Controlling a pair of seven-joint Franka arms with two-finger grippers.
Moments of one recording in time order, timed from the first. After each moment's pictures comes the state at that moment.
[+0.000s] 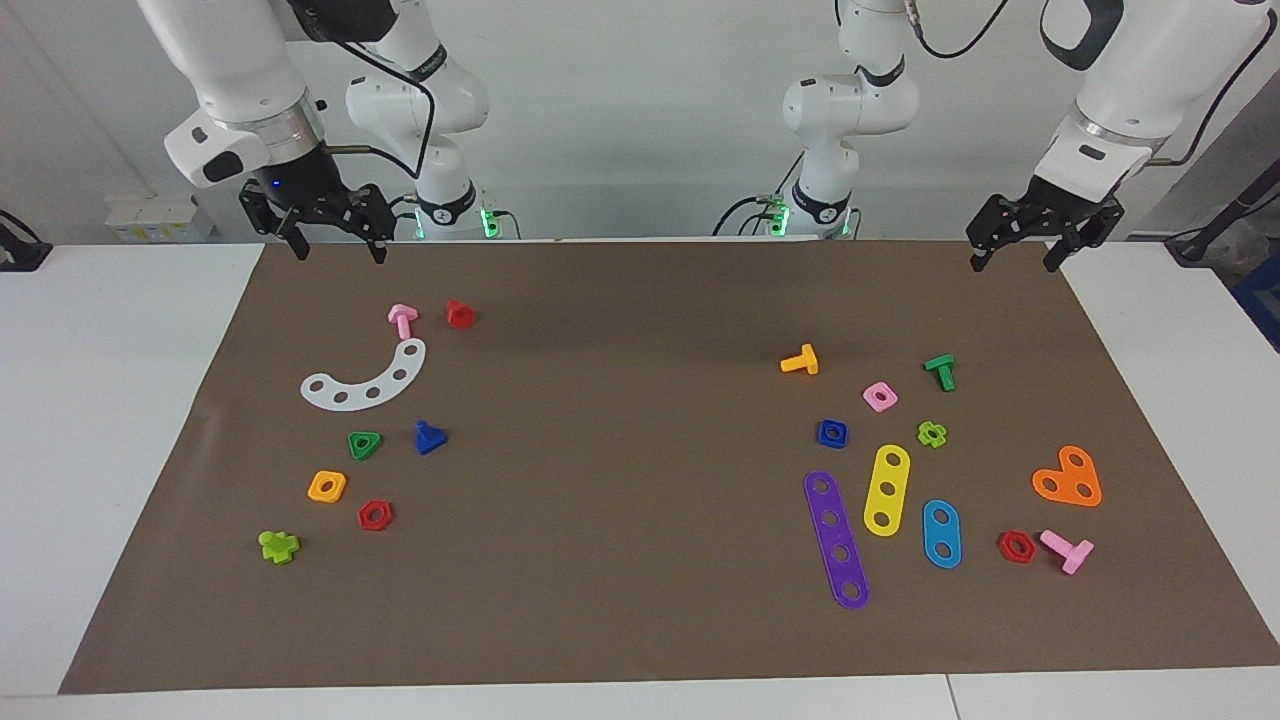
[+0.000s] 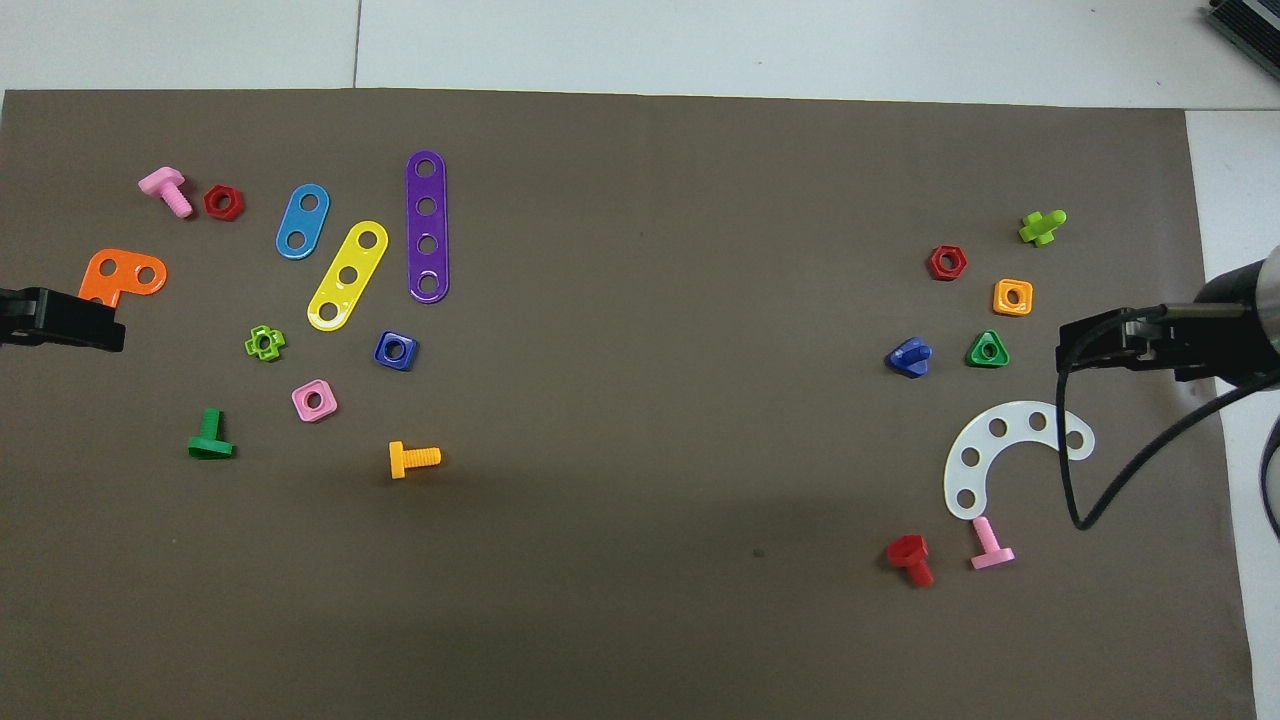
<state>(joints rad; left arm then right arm) -0.03 -0.04 0.02 -1.62 0.00 1.58 0.08 0.05 -0.07 0.00 -1.64 -0.01 1.54 0.15</state>
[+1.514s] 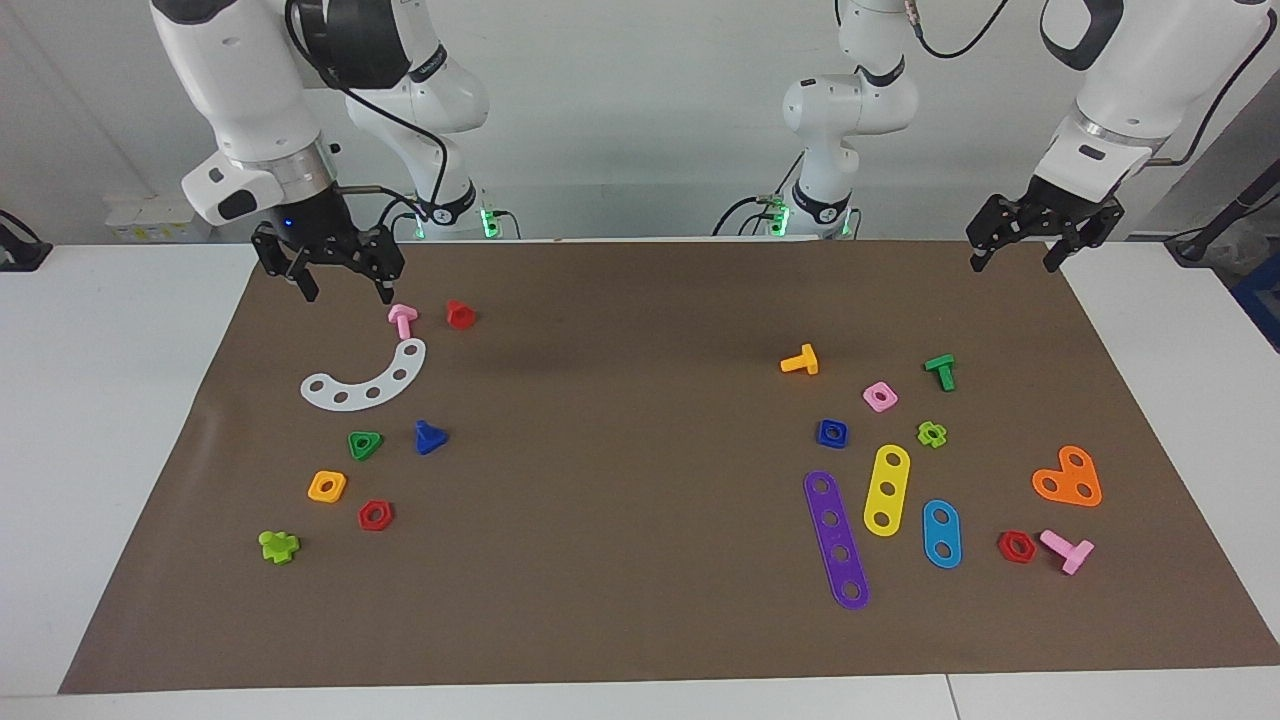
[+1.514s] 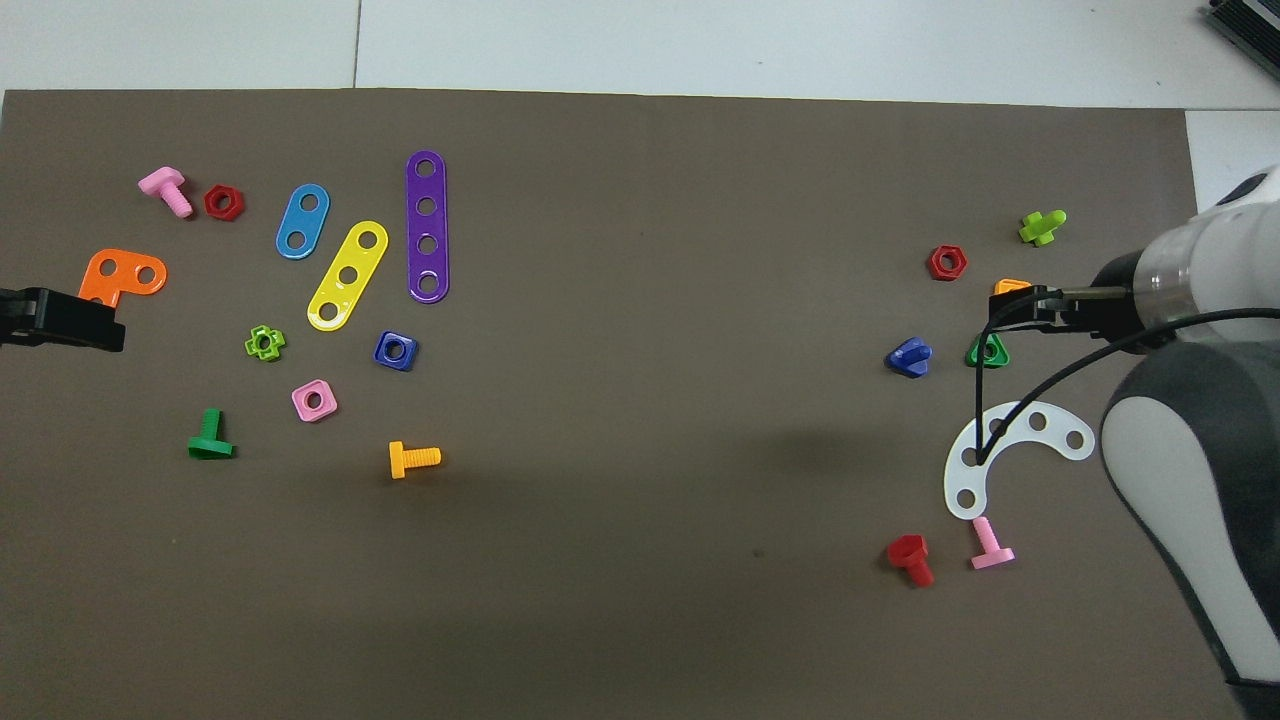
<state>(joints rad) -0.03 -0.04 0.02 -1.62 0.00 1.58 0.08 0.06 -0.02 0.01 -1.84 0.00 1.91 0.13</state>
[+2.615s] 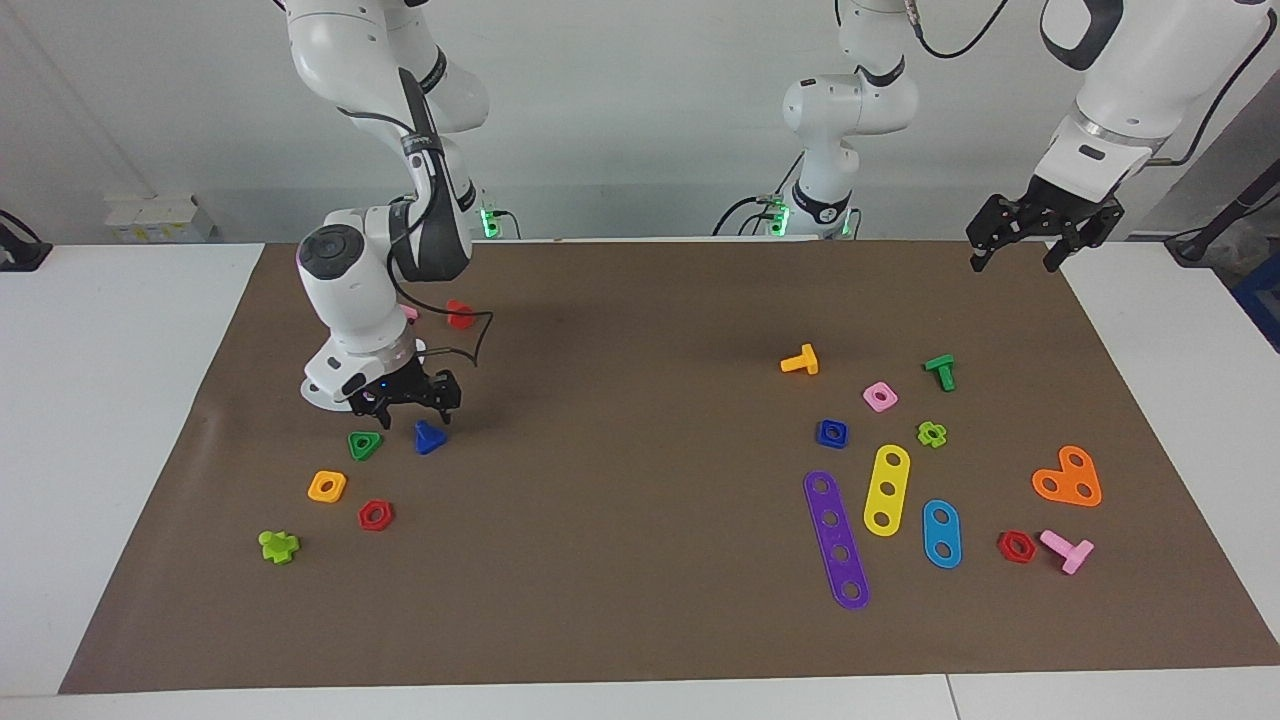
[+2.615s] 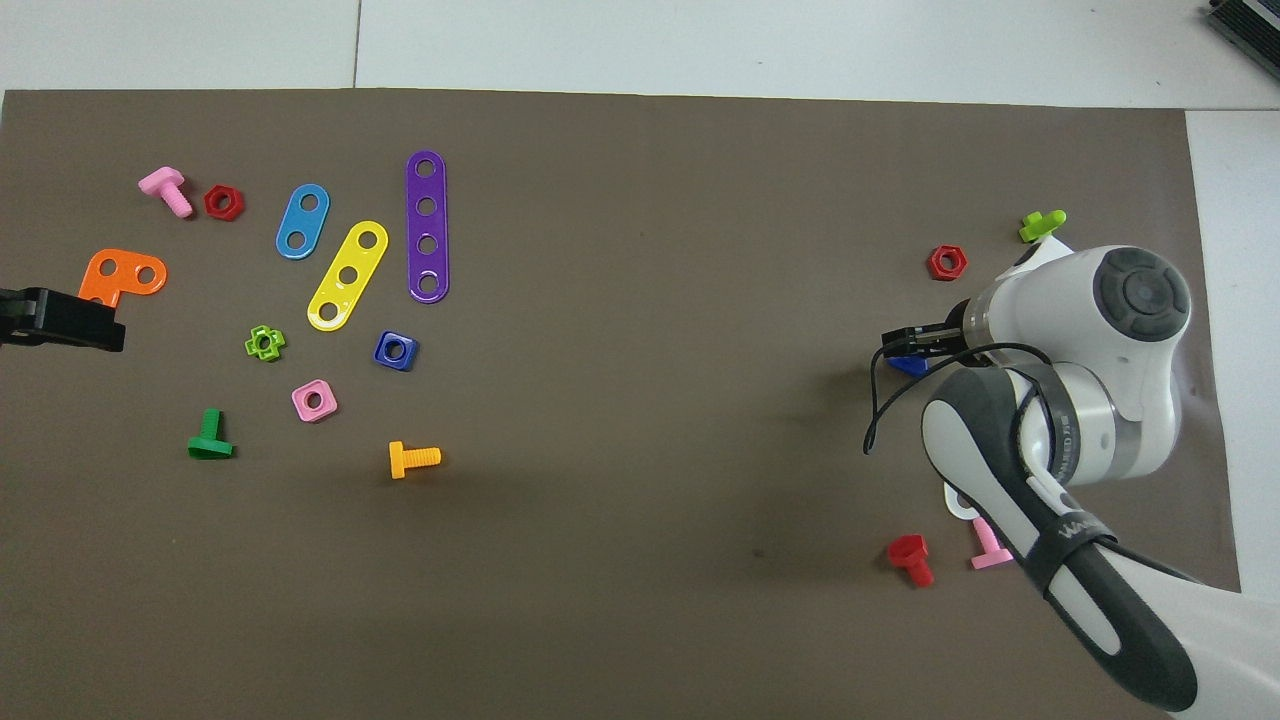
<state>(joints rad) -0.03 -0.04 0.02 -1.62 0.00 1.58 0.08 0.08 0.19 0.01 -2.11 0.00 2.36 0.03</state>
